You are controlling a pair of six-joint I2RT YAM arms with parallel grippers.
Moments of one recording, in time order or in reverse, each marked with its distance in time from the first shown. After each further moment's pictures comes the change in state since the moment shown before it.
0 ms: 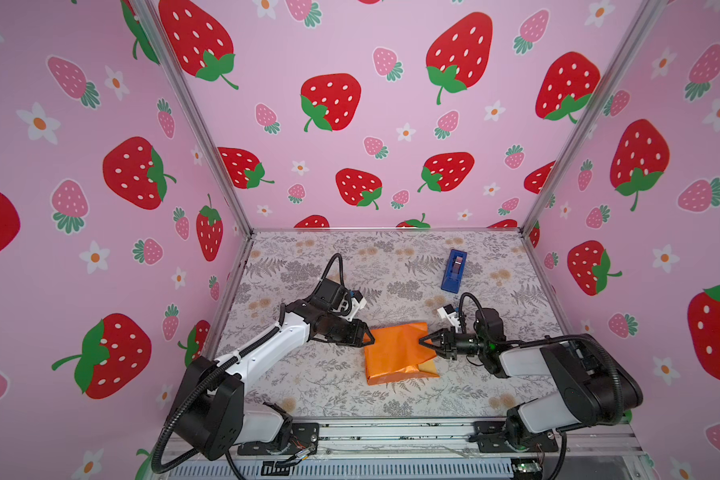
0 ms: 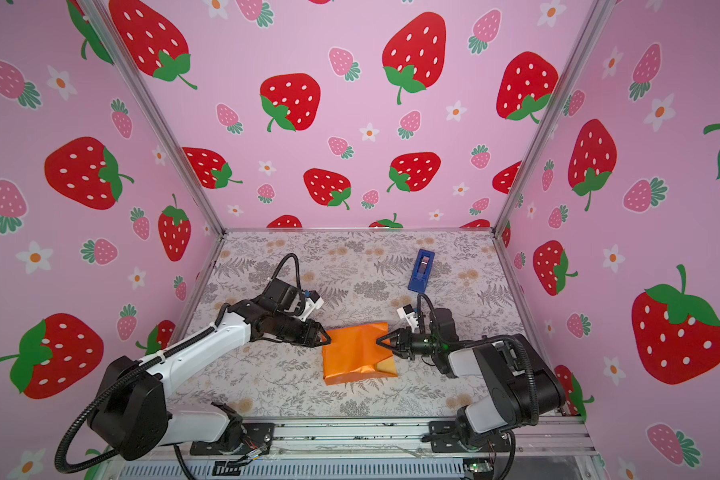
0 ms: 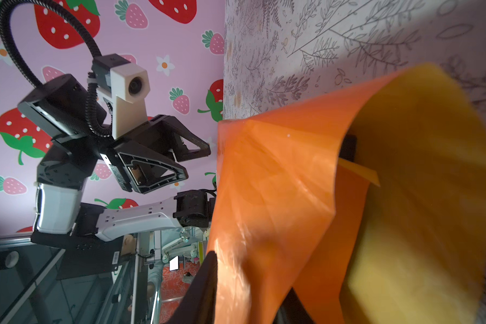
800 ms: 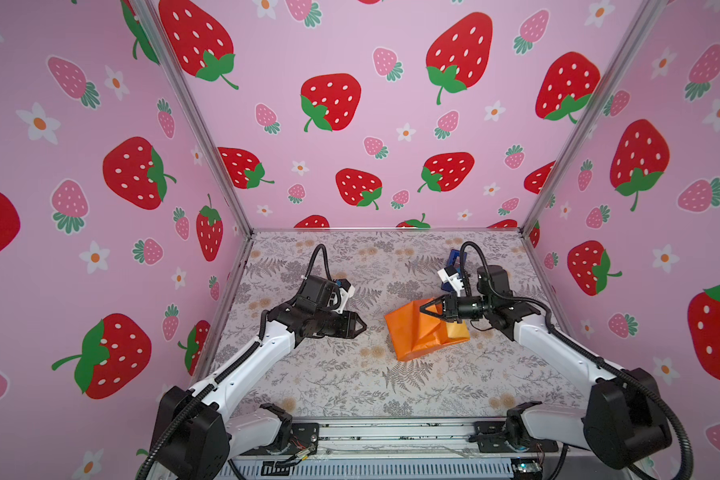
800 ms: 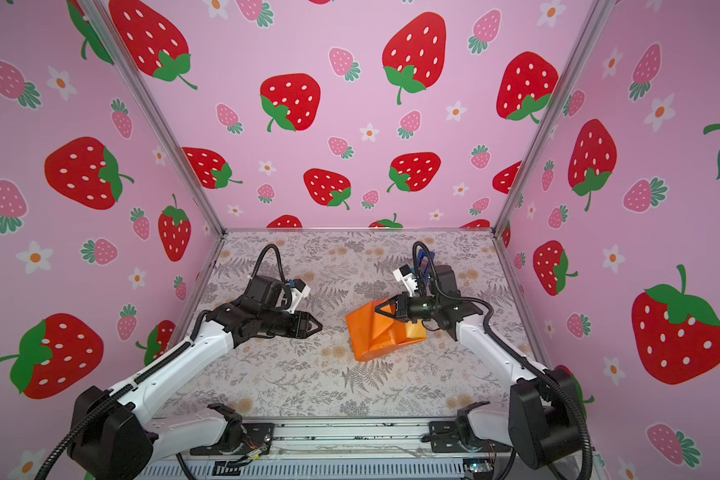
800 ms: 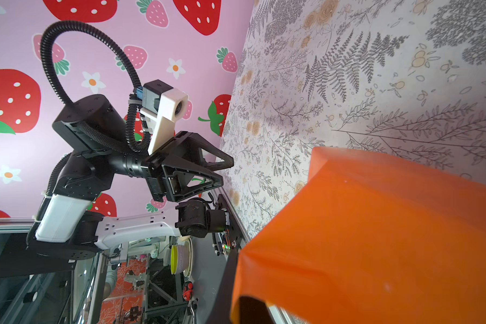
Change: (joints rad) left arm 0.043 -0.145 0.009 0.033 -0.100 -0.029; right arm 0.002 -0.209 0.600 -1.022 0.112 -0.458
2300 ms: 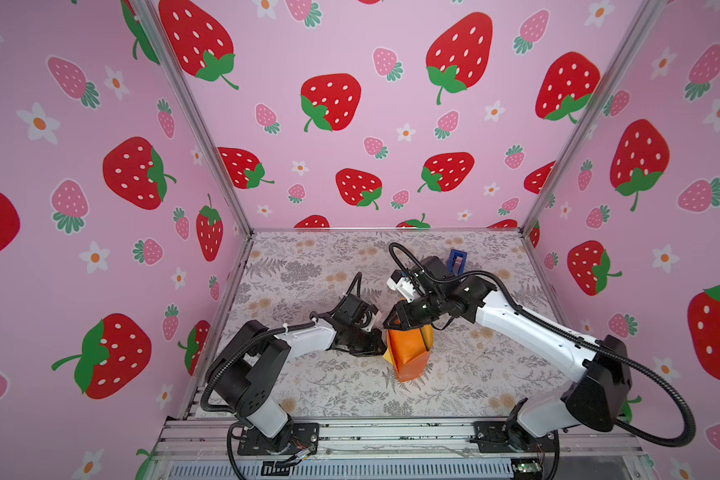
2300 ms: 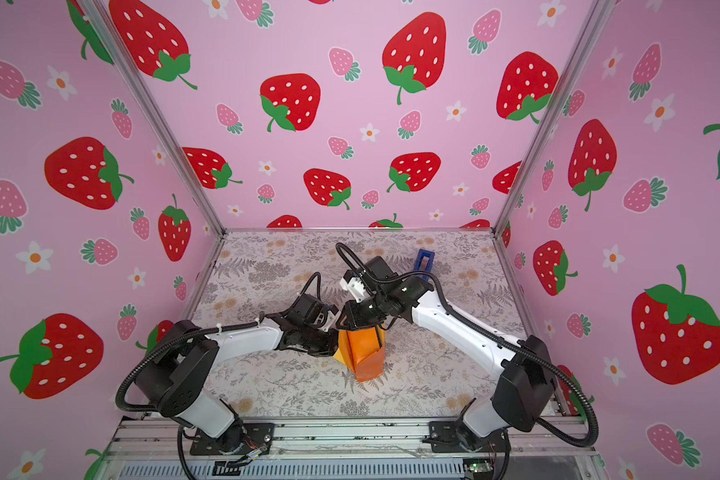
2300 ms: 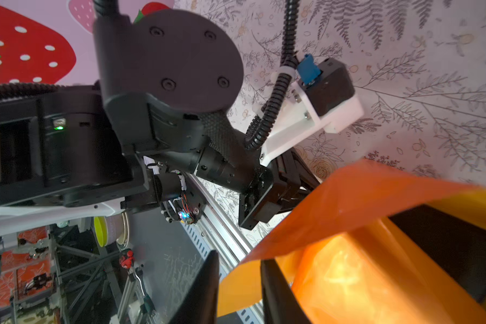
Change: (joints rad) left arm -0.168 0.410 -0.117 0.398 0.133 -0.250; right arm 0.459 0.205 0.468 -0.479 0.494 -0.054
